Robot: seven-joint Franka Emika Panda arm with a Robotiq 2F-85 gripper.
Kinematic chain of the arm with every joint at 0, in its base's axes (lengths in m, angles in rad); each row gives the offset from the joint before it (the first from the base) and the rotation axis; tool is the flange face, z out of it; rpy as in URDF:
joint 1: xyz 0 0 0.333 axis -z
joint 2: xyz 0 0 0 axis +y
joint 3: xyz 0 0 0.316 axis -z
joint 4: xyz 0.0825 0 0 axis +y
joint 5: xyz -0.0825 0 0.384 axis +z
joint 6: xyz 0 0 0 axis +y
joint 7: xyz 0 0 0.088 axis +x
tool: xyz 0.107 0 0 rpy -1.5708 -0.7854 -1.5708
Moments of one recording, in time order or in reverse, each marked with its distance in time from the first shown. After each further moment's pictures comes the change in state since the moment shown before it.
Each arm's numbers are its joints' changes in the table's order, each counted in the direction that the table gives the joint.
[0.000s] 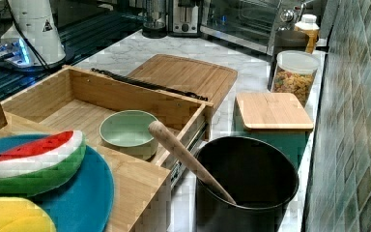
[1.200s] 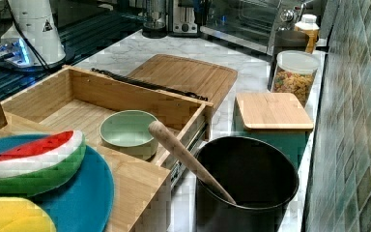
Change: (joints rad) arm -0.008 0.008 -0.056 0.127 -0.047 -0.172 -0.319
